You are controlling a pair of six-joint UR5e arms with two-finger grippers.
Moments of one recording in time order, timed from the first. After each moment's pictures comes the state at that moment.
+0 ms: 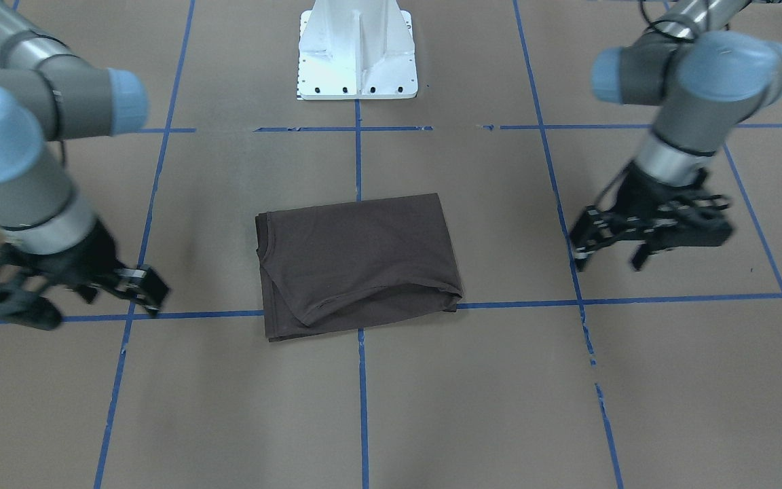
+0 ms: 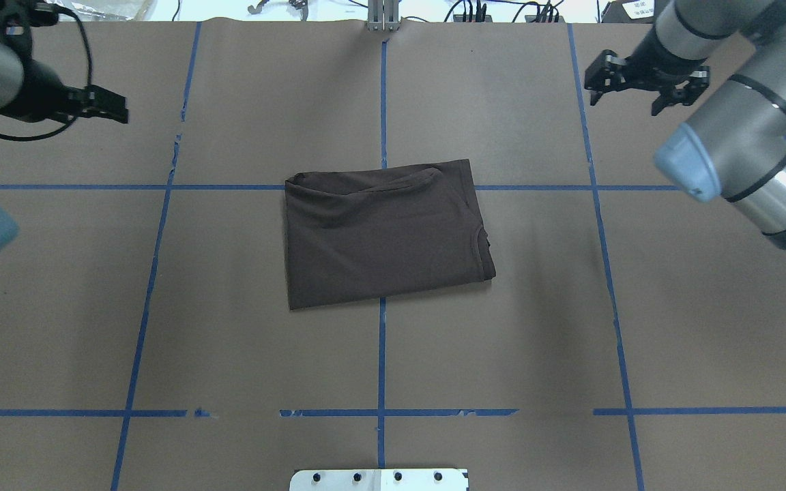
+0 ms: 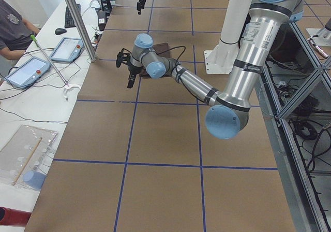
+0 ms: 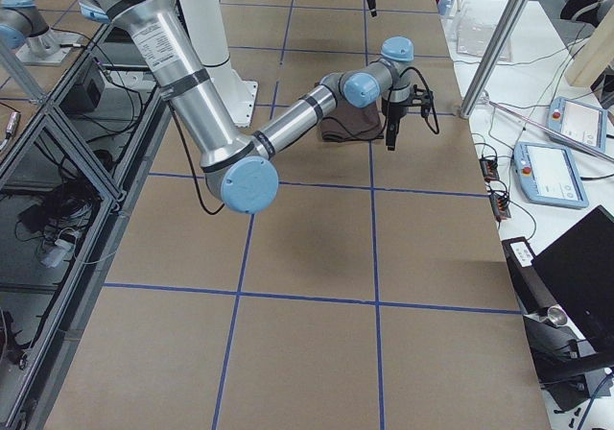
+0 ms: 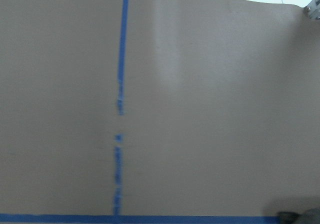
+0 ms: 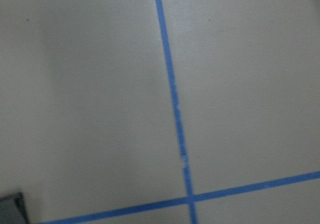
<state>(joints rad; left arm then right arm) -1.09 -1.79 -1.84 -1.88 -2.02 -0.74 1.10 -1.13 1.70 -1.62 2.13 0.83</state>
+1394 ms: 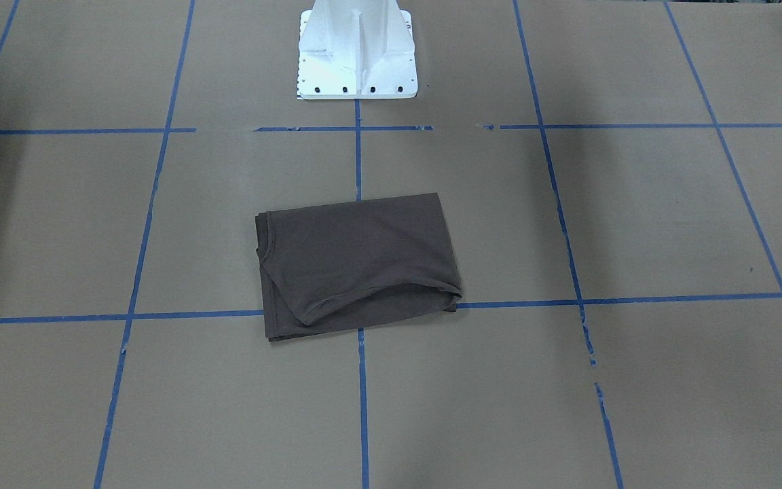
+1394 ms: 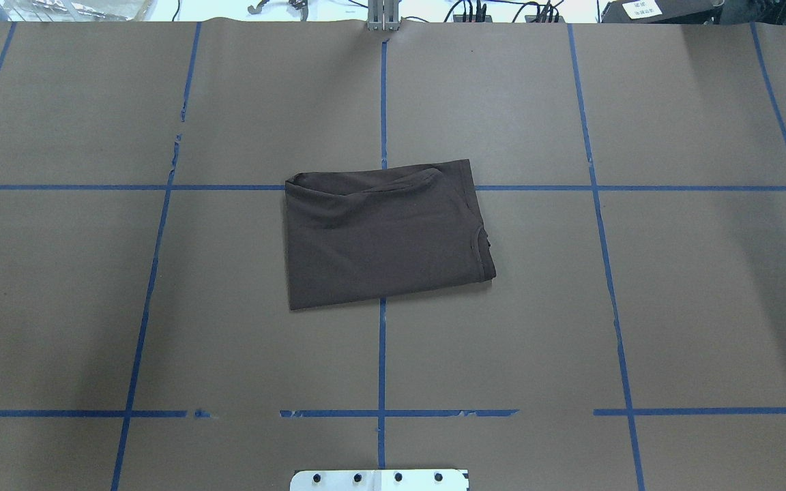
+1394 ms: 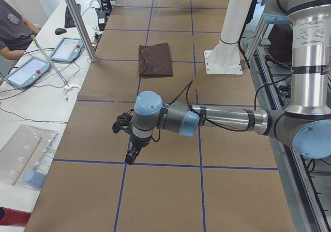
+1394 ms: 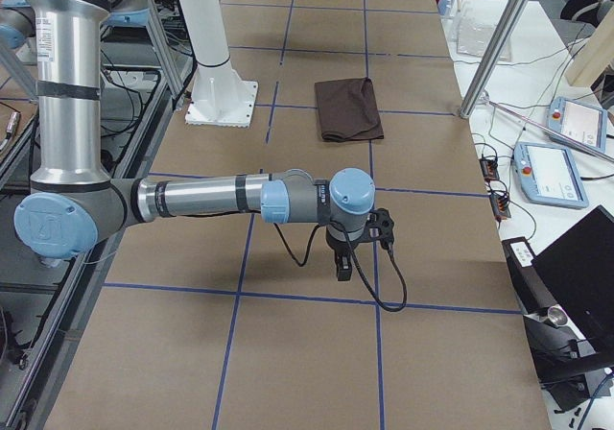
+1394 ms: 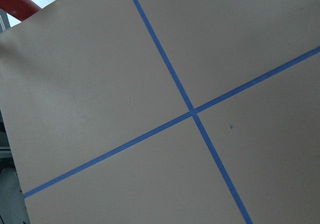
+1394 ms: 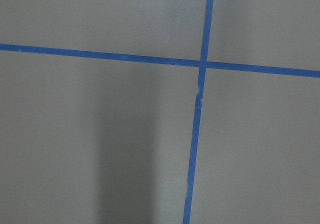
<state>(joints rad) -1.60 -1.52 -1.71 -1.73 -2.20 0.24 1.56 -1.67 1.76 -1.64 2.40 -0.05</state>
